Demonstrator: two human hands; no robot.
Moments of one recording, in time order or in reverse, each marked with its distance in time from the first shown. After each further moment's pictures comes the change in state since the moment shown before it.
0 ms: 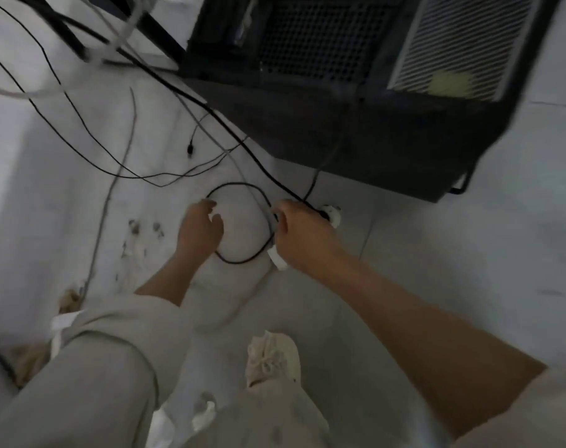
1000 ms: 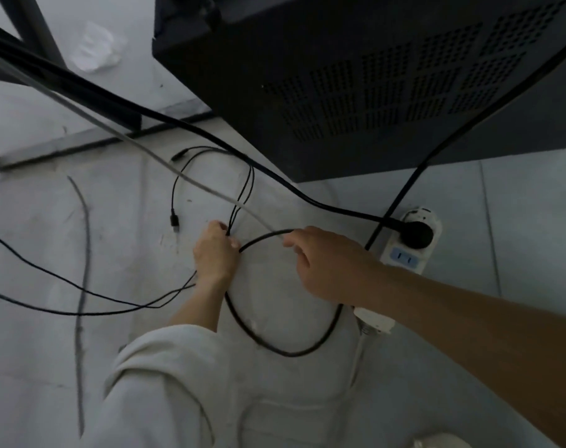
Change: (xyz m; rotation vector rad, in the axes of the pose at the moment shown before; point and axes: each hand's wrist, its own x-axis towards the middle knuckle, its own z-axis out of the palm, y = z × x) left_hand 0.221 -0.070 0.081 0.165 0.012 0.332; right_hand 0.140 0.002 0.103 0.022 0.019 0.147
